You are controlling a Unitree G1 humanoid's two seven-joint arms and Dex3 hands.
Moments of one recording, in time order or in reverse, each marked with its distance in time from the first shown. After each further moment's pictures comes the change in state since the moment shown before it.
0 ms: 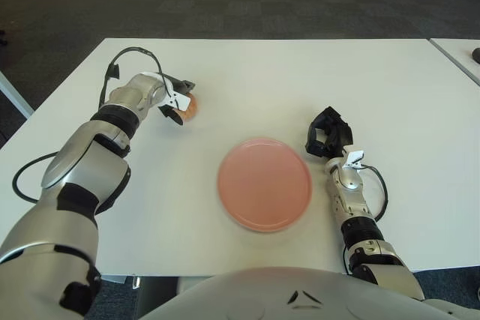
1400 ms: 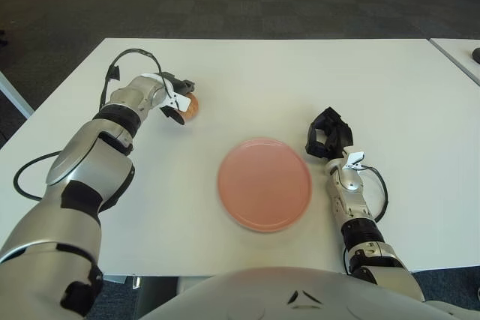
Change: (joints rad) left arm -0.007 -0.022 -0.004 0.081 -0.024 -0.010 0.090; right arm 0.013 0.000 0.001 -0.015 0.001 0.002 0.011
